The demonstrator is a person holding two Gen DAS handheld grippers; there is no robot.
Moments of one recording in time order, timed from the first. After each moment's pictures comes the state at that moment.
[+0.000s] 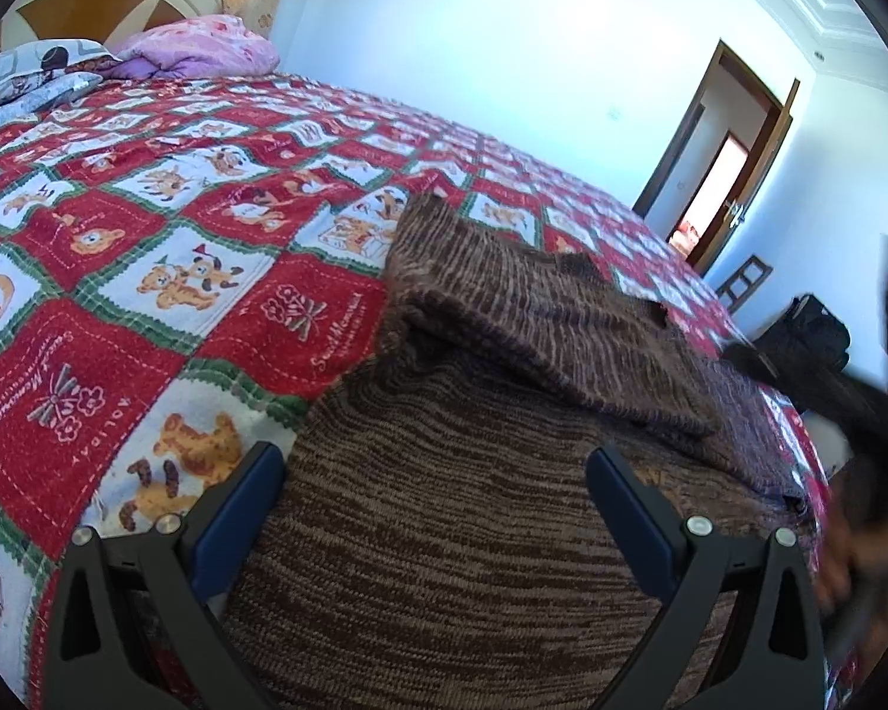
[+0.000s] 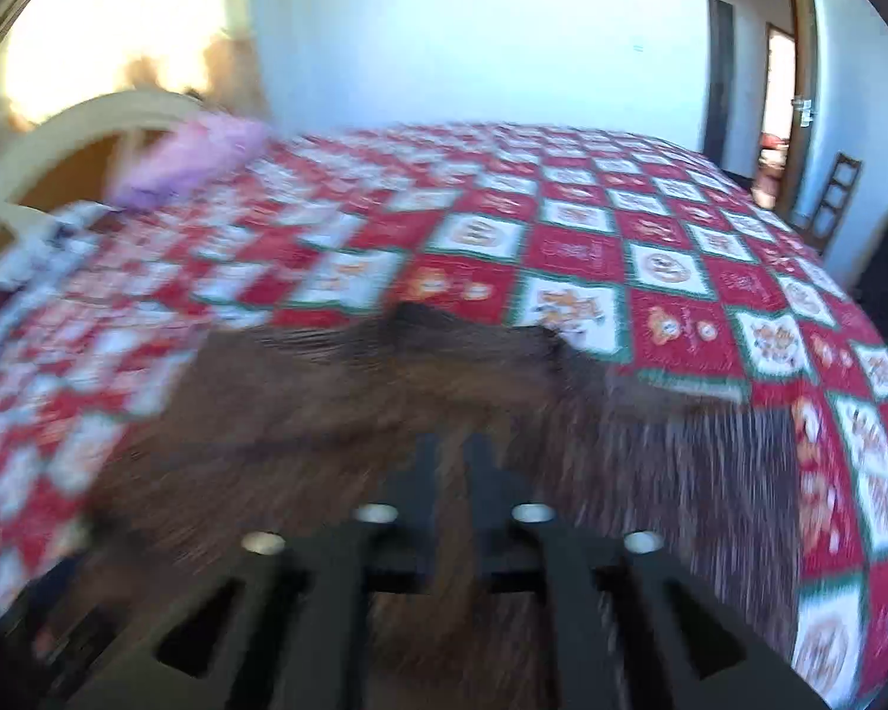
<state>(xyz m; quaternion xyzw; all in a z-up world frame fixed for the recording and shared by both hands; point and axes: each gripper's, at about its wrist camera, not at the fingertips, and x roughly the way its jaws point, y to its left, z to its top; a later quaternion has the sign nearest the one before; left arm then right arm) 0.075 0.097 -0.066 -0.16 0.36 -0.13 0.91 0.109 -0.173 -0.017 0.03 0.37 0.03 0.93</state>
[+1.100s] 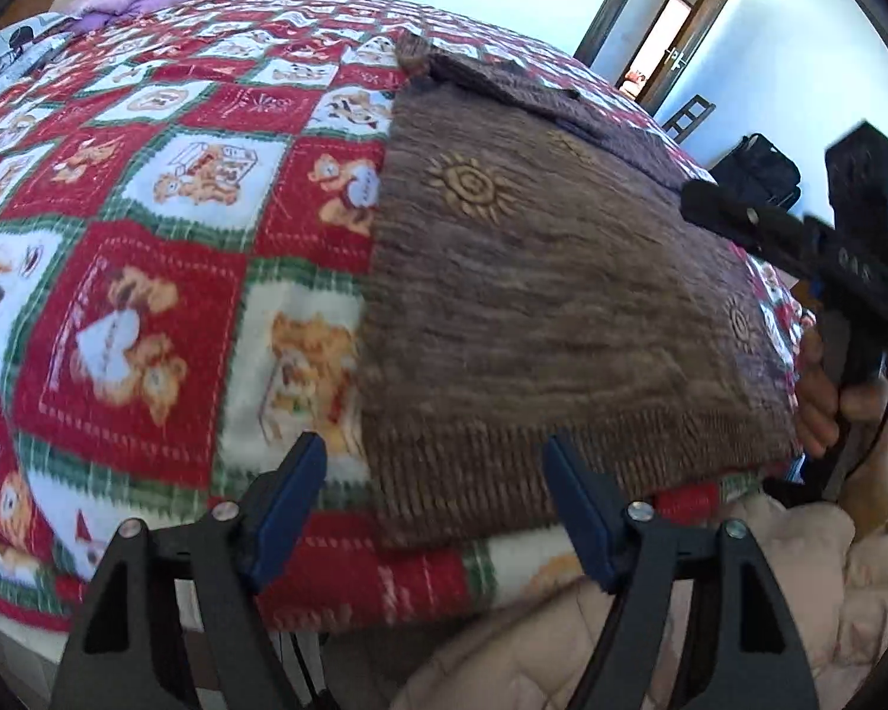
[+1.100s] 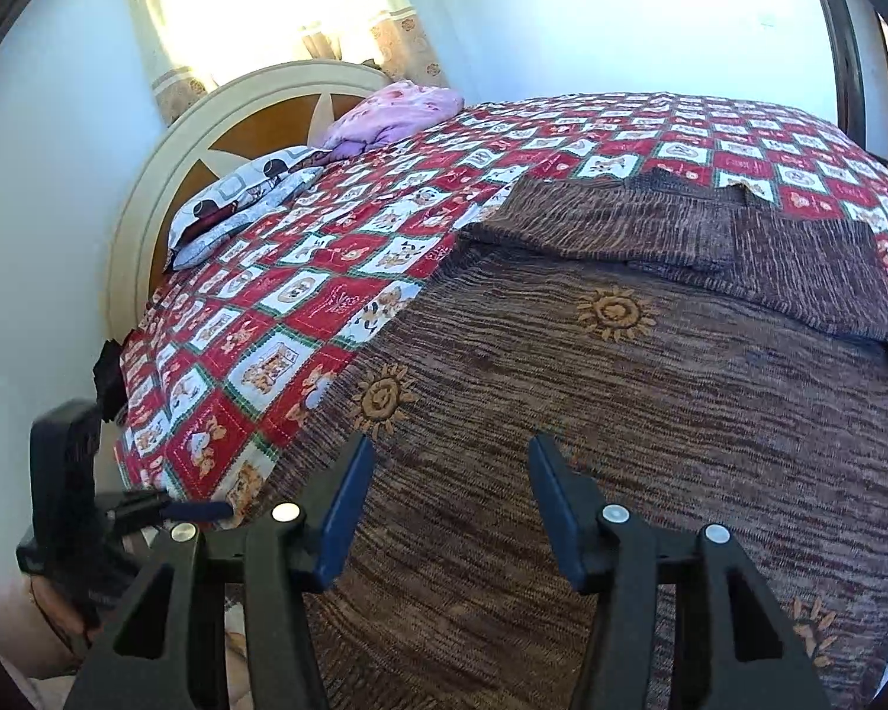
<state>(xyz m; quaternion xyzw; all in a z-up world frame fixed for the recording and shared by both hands) -0.122 0.179 -0.073 -0.06 0.49 -0.22 0.84 -0.087 -0.094 -0.033 0.07 0.37 0.20 0.90</state>
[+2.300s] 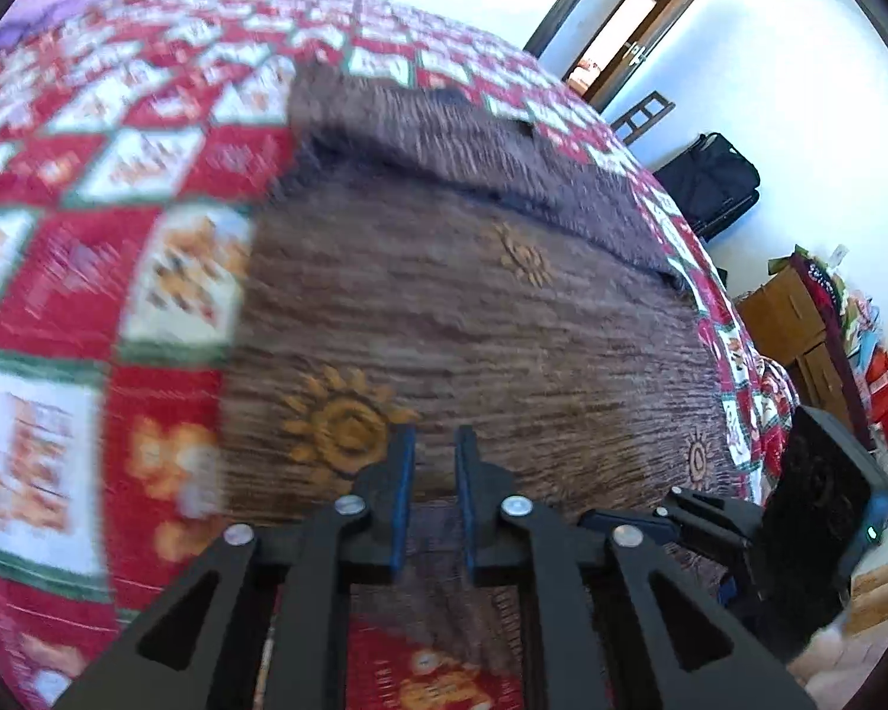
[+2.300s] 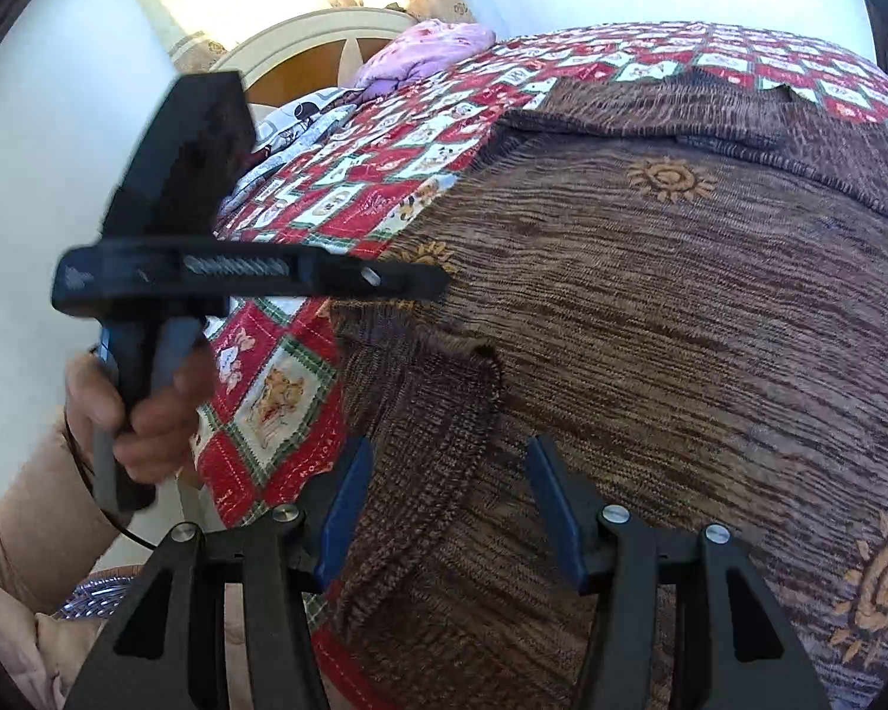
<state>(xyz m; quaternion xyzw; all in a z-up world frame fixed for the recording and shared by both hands) -0.005 0.123 -0.029 -0.08 0.49 -0.30 0.82 -0.097 -0.088 -0.084 0.09 0.44 0.27 0.85</state>
